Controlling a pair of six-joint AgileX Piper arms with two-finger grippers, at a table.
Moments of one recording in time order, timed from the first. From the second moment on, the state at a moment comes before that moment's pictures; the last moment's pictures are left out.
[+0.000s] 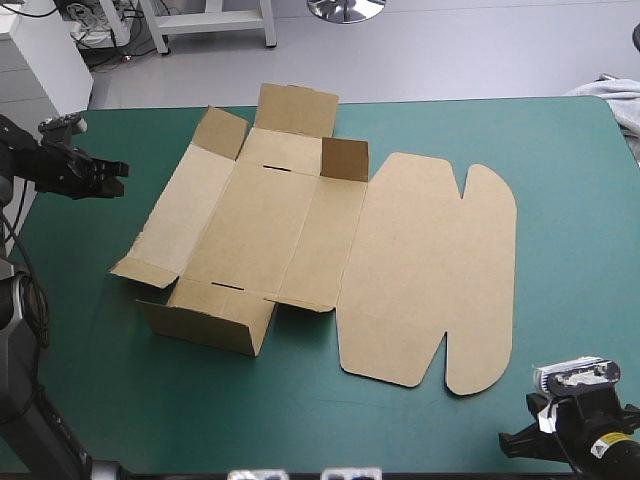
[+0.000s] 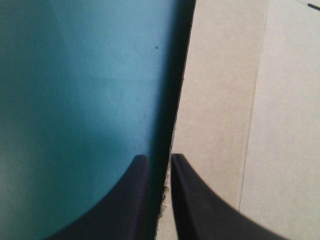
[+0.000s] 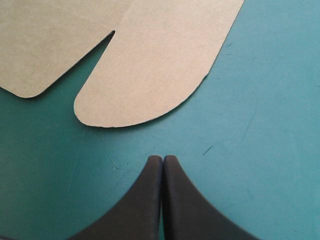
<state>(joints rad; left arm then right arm) 0.34 1.98 -1.87 -0.48 1.24 0.48 -0.01 0.30 -0.48 0.23 1.11 -0.29</state>
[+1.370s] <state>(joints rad) 0.21 2.06 -1.65 -0.60 1.20 0.63 -0.01 0.30 -0.48 0.23 1.11 -0.29</state>
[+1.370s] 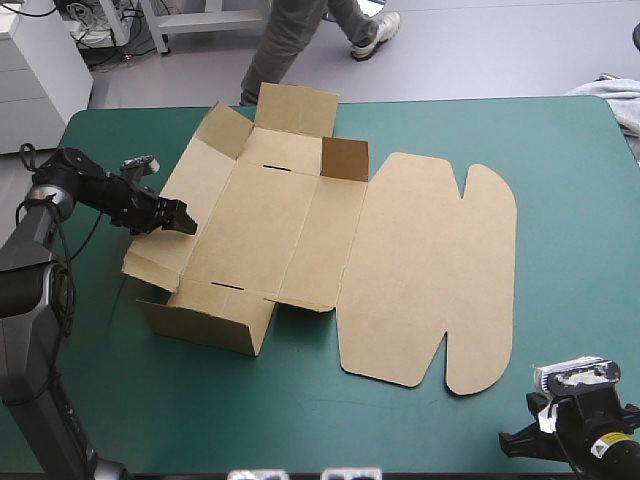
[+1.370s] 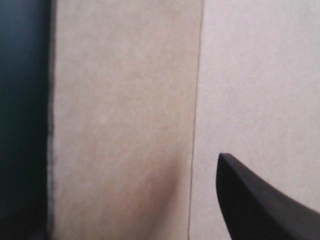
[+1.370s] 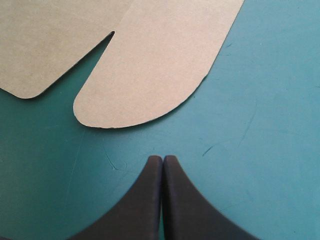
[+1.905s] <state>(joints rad) 0.09 2.06 -1.76 -0.43 1.24 0.58 -0.01 0.30 -0.48 0.22 1.10 -0.29</state>
